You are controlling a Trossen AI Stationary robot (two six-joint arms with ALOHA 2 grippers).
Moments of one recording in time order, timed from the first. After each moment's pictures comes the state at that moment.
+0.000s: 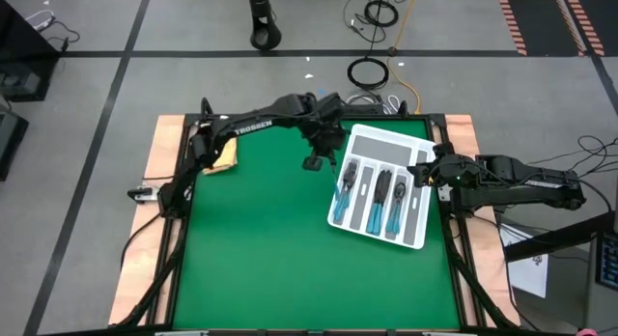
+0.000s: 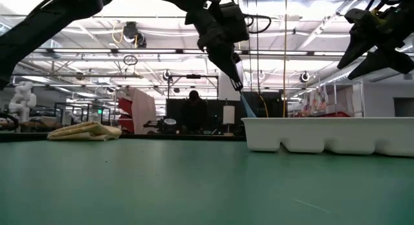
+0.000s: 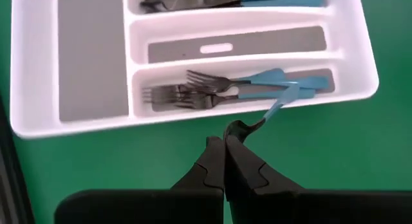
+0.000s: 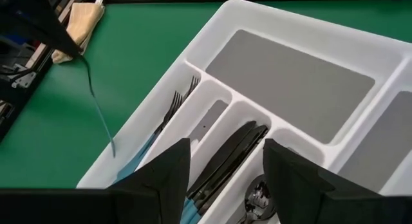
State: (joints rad) left arm 0.35 2.23 2.22 -1.13 0.35 0.70; right arm -0.08 0.46 0.62 -0.95 0.43 1.05
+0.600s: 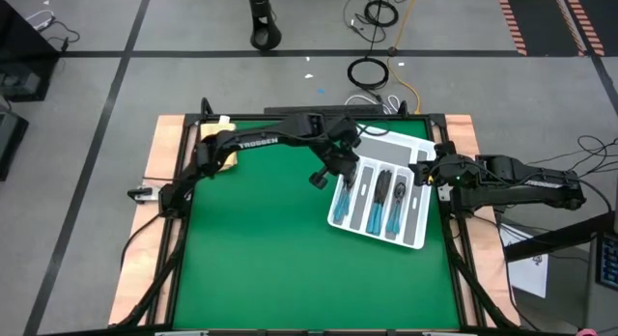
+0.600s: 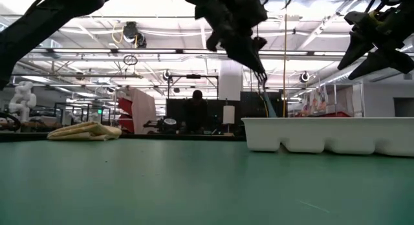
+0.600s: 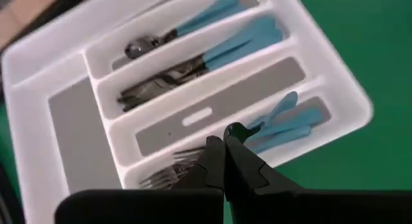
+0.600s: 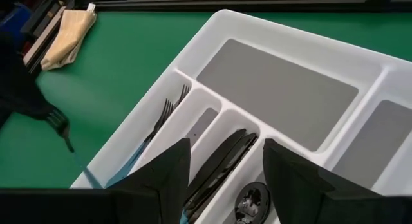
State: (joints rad) left arm 0.23 2.25 2.23 -0.99 0.36 0.93; right arm -0.08 0.46 0.62 -0.96 0.47 1.04
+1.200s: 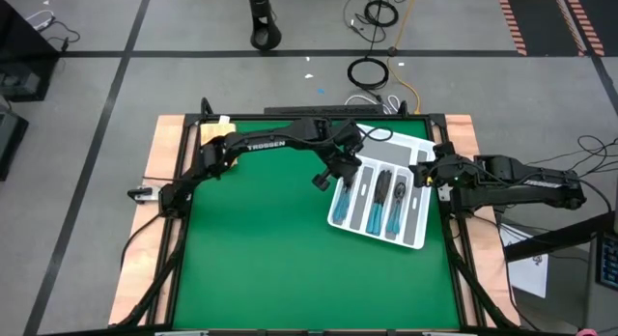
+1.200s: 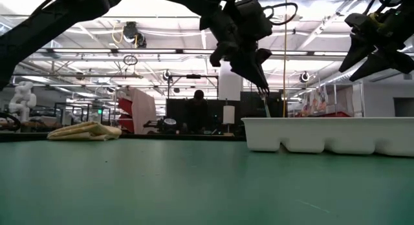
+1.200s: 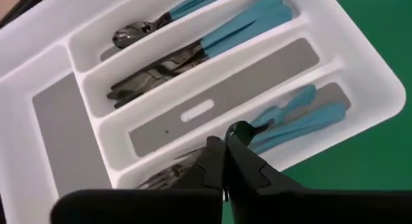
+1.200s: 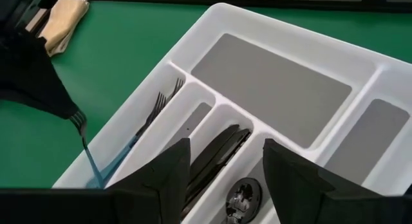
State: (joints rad) left arm 0.23 2.31 2.22 -0.95 0.34 0.97; right arm -0.08 0.47 0.62 -0.98 0.47 1.01
